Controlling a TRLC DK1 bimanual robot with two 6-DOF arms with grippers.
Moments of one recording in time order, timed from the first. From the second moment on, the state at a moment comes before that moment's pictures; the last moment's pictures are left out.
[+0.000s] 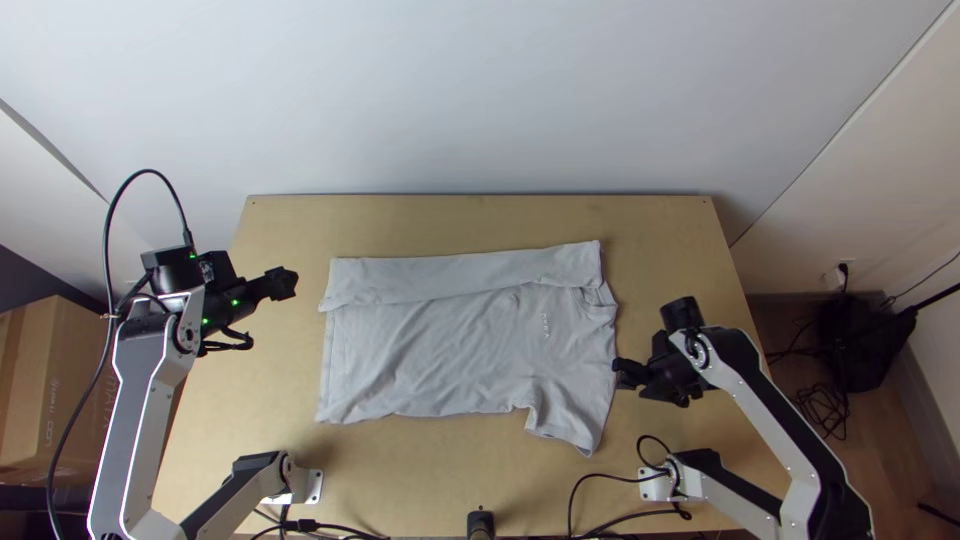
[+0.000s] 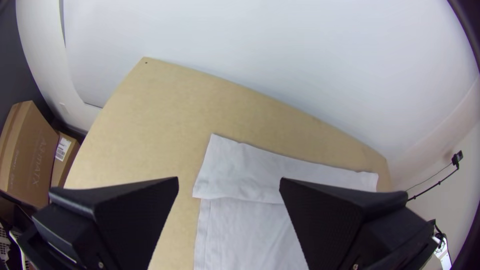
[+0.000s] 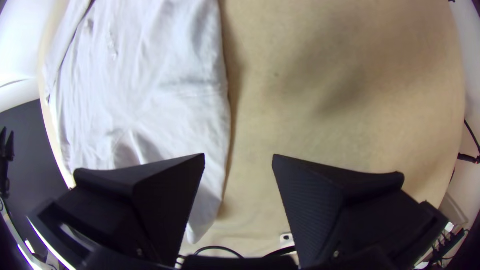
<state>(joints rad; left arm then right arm) 0.19 1.03 1.08 -0.75 0.22 -0.21 0.16 1.14 0.71 -1.06 -0.24 0.40</state>
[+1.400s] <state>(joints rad) -0.01 0.97 0.85 -1.33 0.12 0.10 0.44 1.38 0.69 -1.01 -0.33 0.46</state>
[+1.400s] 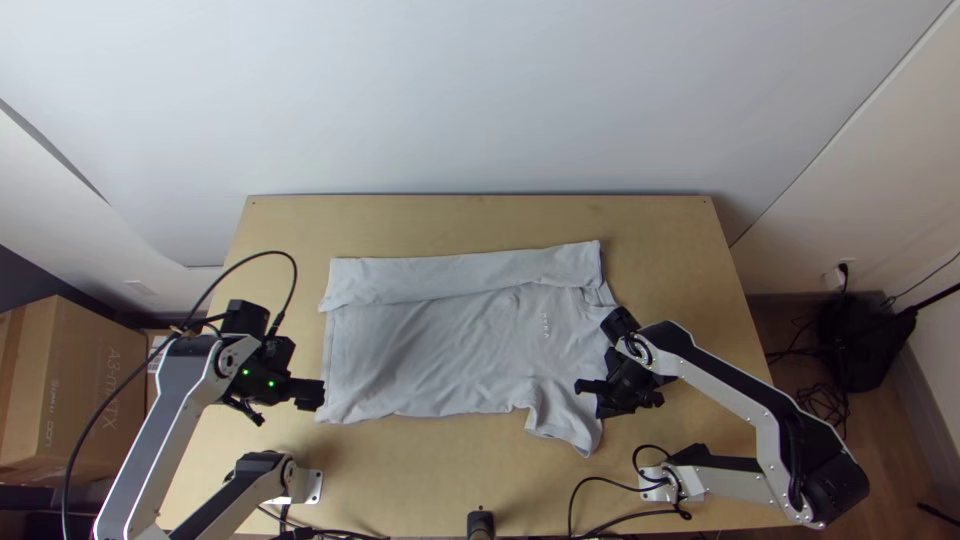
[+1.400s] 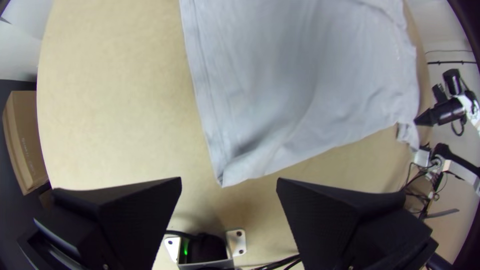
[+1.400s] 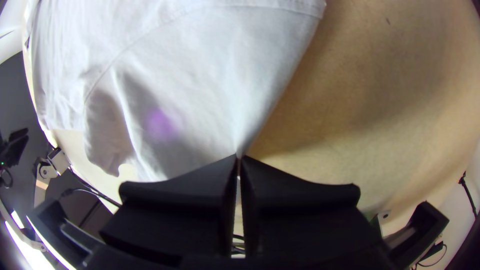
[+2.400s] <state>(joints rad) -0.24 1.33 0.77 -1.15 0.04 0.02 0.38 1.31 0.73 -1.09 -0.33 0.46</state>
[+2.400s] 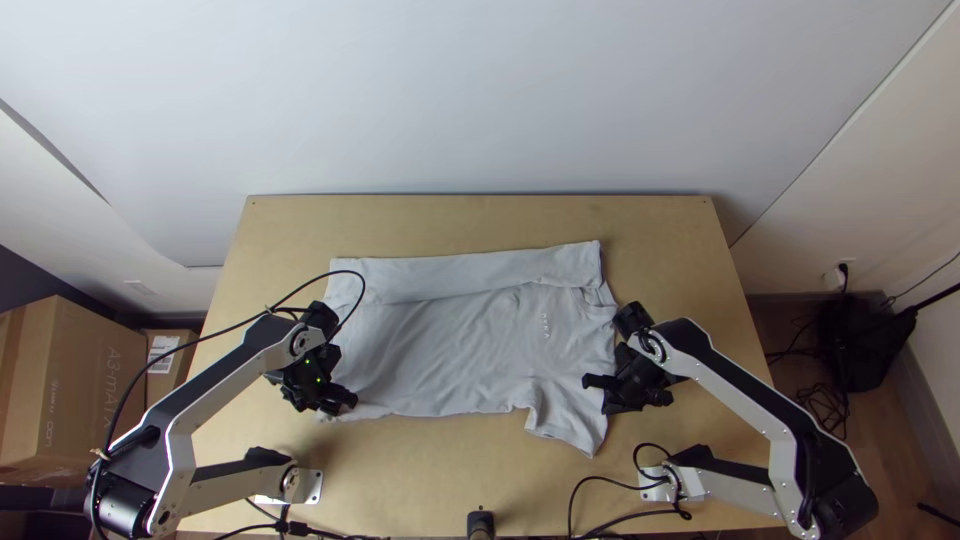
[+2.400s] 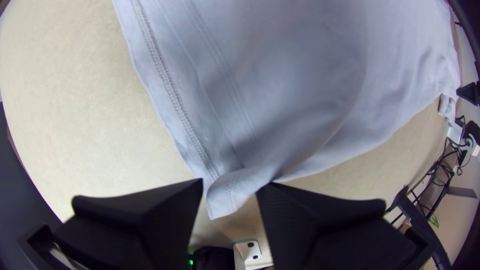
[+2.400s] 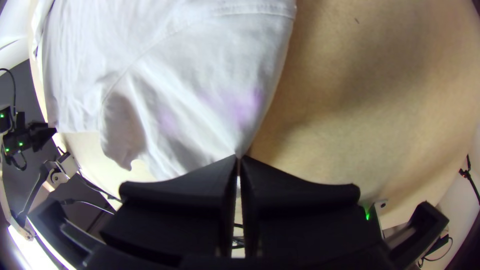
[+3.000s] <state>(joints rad) 0.05 1.21 0.77 -1.17 0.05 0.21 0.09 1.24 0.73 -1.12 -0.30 0.33</state>
